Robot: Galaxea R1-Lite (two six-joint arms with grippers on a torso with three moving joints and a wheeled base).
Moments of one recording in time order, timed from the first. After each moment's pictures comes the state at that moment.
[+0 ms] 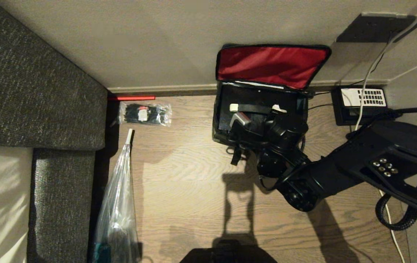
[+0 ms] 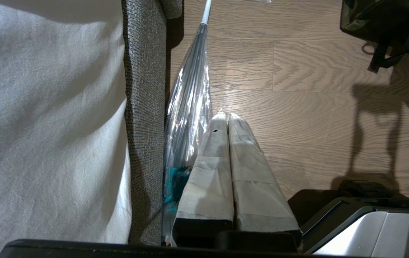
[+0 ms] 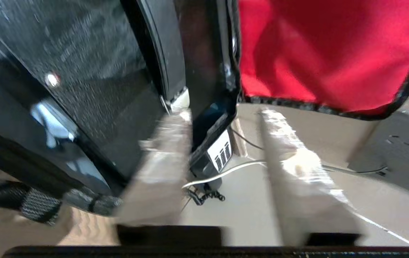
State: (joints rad) left arm 0.00 0.00 0.00 0.01 0.00 0.00; right arm 0.64 2.23 -1.14 -1.35 -0.90 -1.49
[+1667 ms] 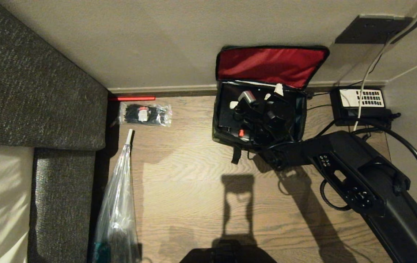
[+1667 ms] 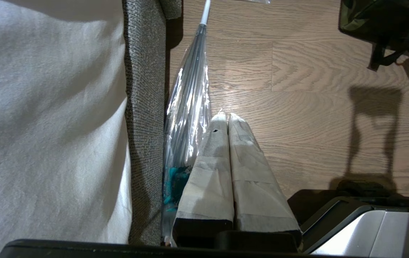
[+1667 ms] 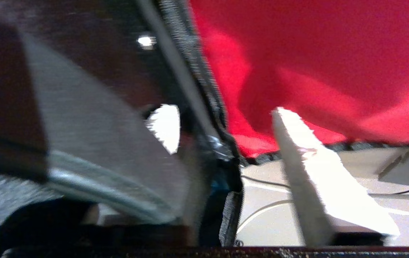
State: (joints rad) left arm 0.00 0.00 0.00 0.01 0.00 0.00; right arm 0.37 2.69 -1.88 -1.22 -0.78 -1.40
